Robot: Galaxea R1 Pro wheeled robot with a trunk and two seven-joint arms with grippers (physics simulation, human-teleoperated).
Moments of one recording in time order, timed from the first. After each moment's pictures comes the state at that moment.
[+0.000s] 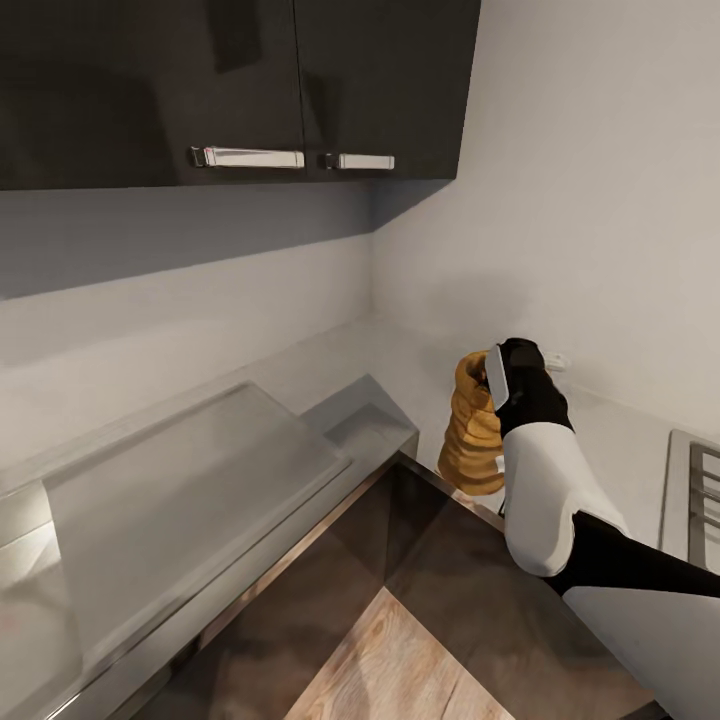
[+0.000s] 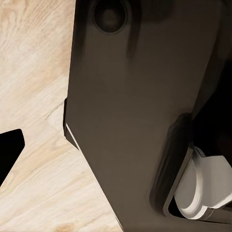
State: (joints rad) left arm 0.00 -0.03 0.02 -0.04 0.16 -0.12 0.01; right arm -1.25 0.17 -0.46 -0.78 0.18 0.86 -0.61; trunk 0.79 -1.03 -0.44
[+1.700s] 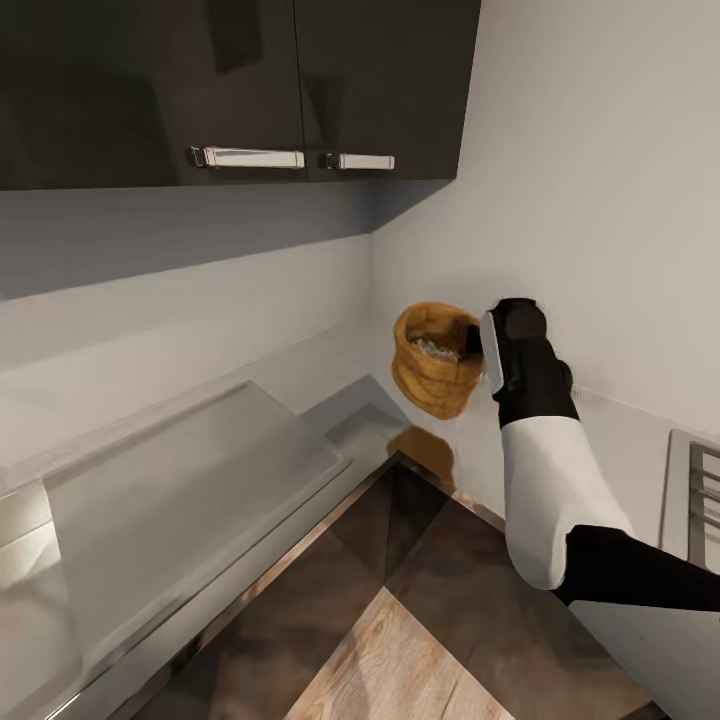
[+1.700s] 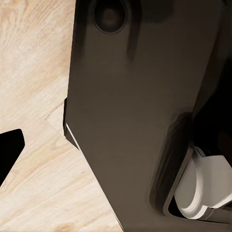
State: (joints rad) left arm 0.00 -0.03 0.02 -0.04 0.16 -0.12 0.01; right arm -1.25 0.17 -0.19 -1.02 0.17 1.04 -0.31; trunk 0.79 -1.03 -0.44
